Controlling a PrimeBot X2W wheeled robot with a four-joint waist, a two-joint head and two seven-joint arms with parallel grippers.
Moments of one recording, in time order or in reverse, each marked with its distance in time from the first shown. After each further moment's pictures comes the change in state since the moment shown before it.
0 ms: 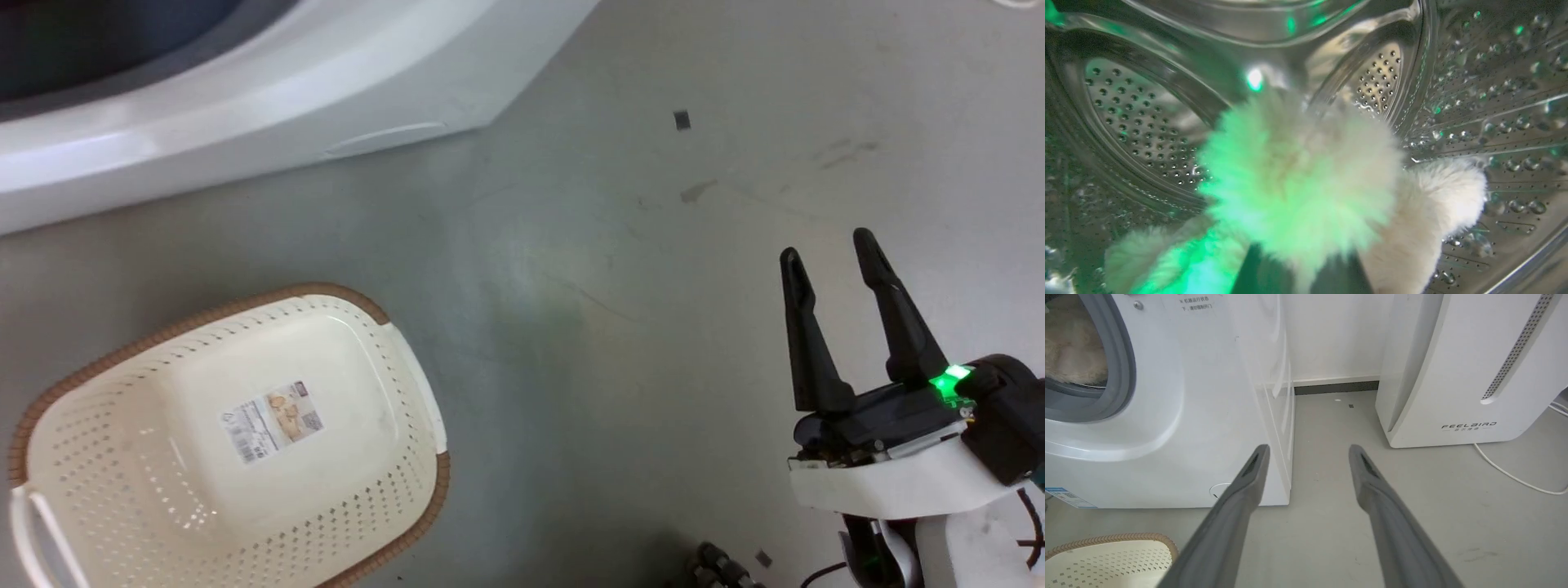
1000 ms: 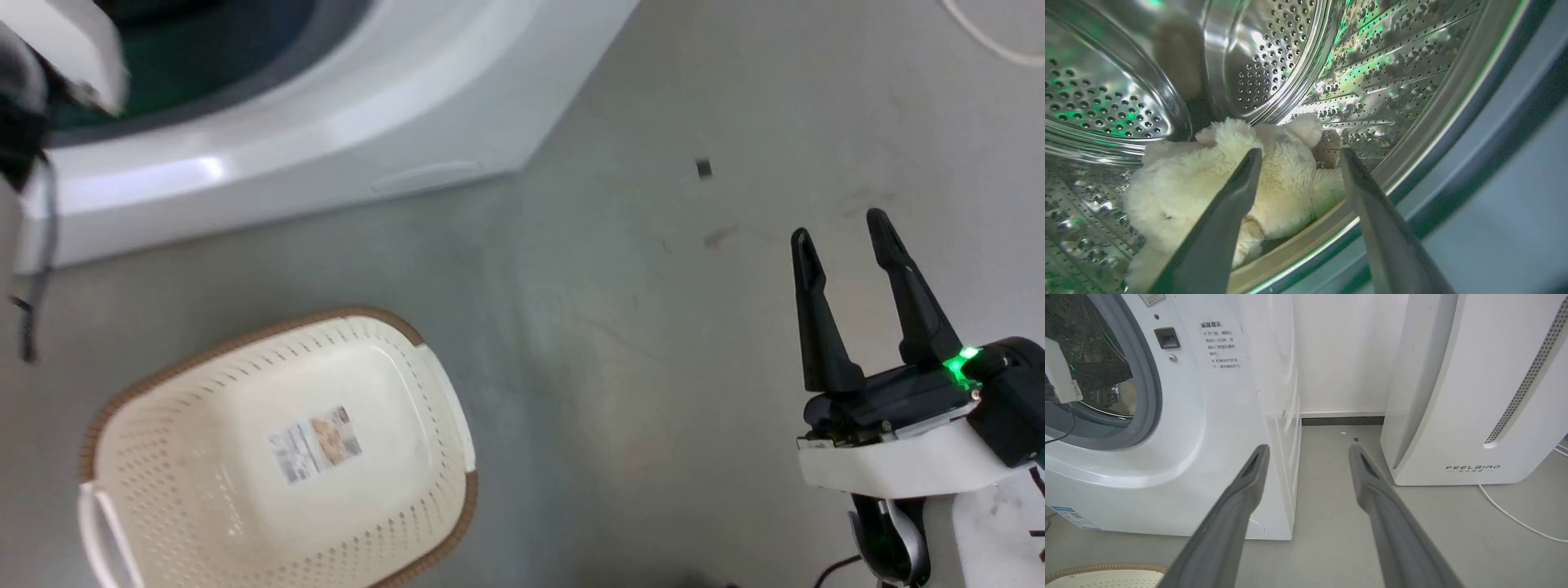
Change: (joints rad) left arm 0.050 -0.112 -0.336 0.335 -0.132 -0.063 -0.123; right arm -0.039 0.000 -0.023 0.021 -0.040 0.000 0.000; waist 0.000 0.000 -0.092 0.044
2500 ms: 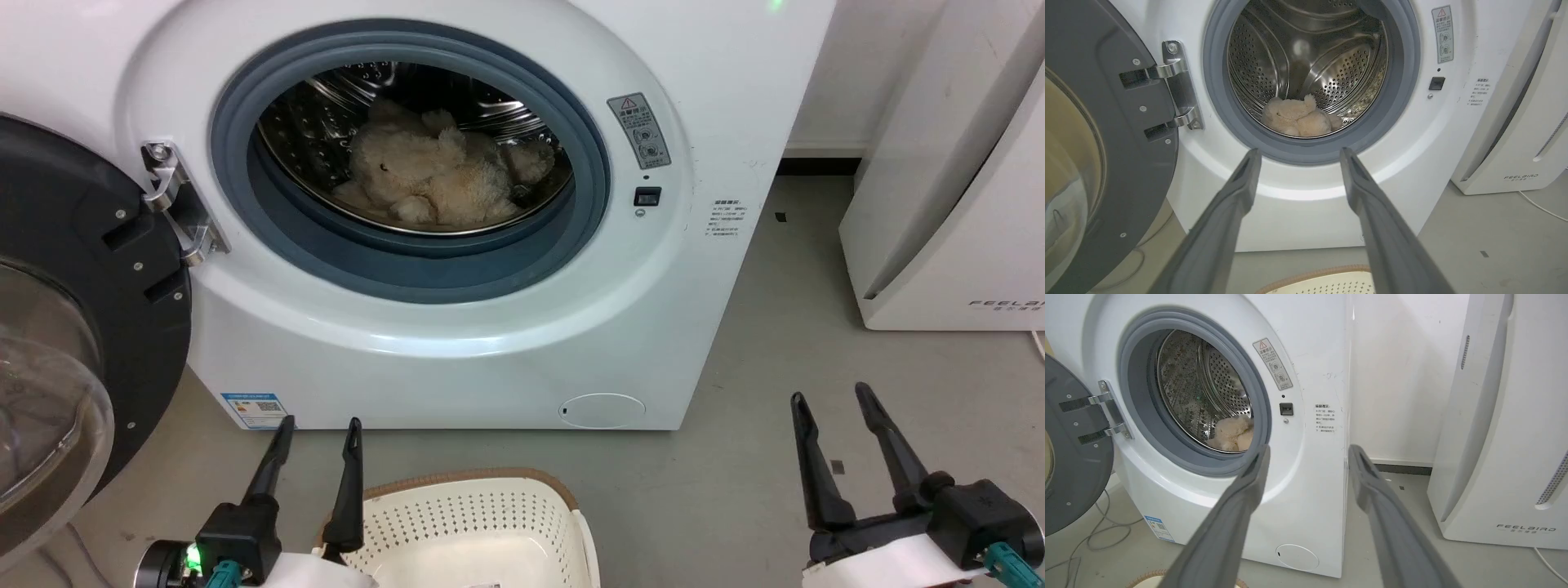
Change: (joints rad) left arm 1.306 -0.304 0.353 -0.847 0.126 0.318 -0.072; right arm 0.239 0.000 -0.052 0.131 -0.075 0.000 0.000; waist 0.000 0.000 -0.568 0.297
